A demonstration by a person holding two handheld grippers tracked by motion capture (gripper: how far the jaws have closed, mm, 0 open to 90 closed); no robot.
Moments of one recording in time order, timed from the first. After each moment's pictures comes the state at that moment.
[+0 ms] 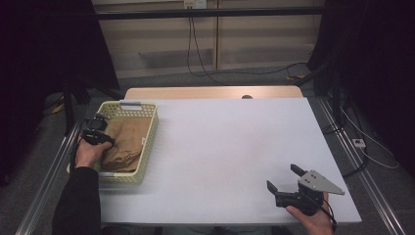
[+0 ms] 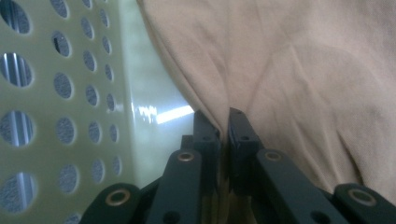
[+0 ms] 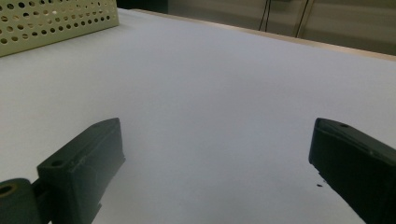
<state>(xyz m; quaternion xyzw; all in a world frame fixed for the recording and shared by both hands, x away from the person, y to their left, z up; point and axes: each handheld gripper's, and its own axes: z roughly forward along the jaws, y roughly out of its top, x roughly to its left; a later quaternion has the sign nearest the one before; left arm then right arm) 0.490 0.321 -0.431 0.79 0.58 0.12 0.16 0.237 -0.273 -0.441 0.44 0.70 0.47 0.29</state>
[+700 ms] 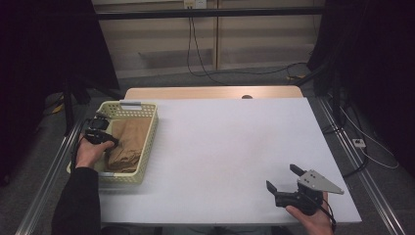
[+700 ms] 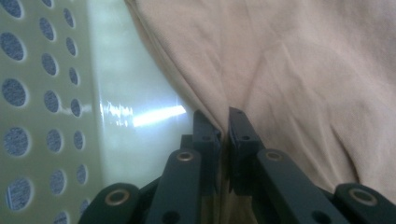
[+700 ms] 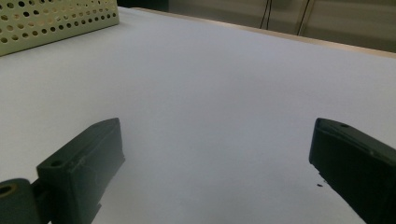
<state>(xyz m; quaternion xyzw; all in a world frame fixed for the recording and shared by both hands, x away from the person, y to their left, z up) 0.491 0.318 -0.430 0.79 0.58 0.09 0.18 0.238 -0.273 -0.442 0.45 0.71 0.47 0.29</state>
